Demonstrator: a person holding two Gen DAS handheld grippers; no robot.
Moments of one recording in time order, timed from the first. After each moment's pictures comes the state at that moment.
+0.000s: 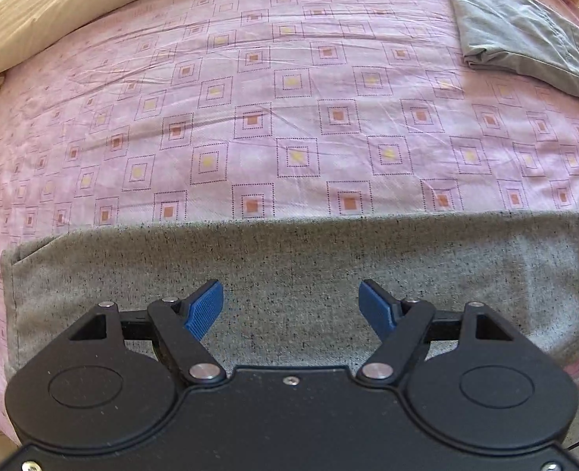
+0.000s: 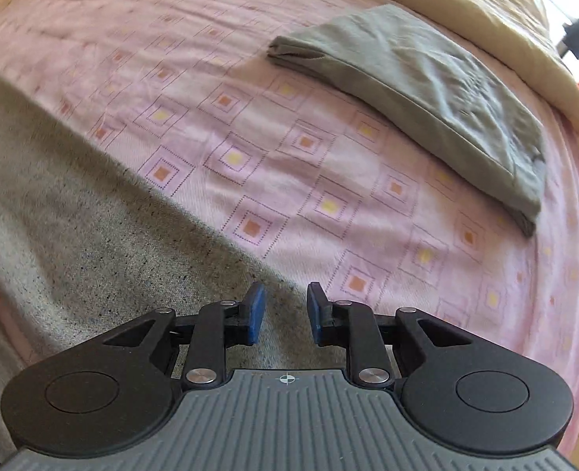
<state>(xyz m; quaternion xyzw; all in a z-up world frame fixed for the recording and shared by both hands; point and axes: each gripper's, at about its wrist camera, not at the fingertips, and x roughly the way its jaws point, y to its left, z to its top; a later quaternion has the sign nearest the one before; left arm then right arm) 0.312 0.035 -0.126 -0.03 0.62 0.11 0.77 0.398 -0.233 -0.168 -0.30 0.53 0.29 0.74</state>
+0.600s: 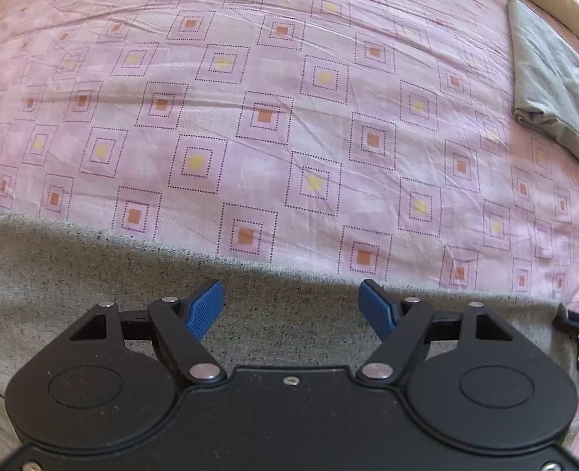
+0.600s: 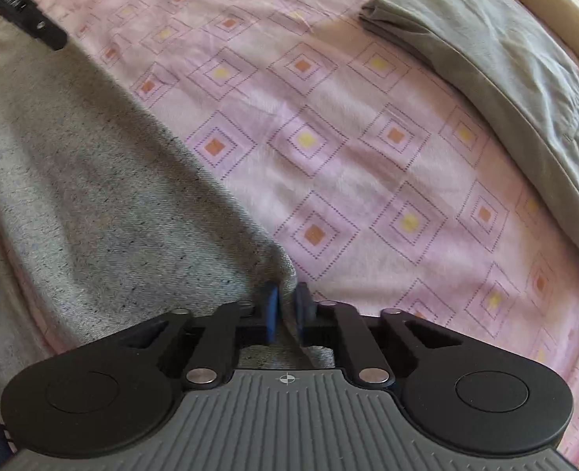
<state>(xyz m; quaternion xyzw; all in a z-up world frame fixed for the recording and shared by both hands) 0.363 0.091 -0.166 -0.18 0.65 0.11 0.73 0.401 -0.202 -0.181 -0.35 0.57 0.37 0.65</state>
